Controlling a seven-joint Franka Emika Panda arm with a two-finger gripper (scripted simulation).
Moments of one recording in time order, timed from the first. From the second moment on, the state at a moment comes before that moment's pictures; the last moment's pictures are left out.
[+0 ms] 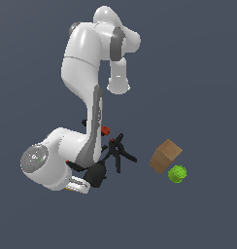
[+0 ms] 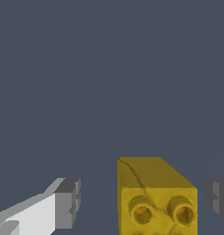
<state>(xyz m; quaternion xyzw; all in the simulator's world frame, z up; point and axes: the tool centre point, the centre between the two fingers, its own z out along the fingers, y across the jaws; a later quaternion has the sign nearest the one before) 0.169 -0.211 0.021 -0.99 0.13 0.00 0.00</state>
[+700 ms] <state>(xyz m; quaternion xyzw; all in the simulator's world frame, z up) 0.170 -0.211 0.022 -0.99 0.13 0.00 0.00</state>
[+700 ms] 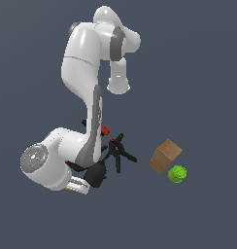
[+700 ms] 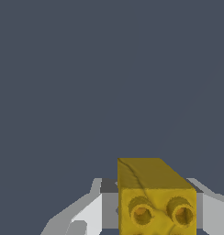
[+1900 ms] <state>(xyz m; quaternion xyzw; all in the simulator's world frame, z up) 0.141 -0.200 0.175 -0.99 0.13 0.00 0.00</state>
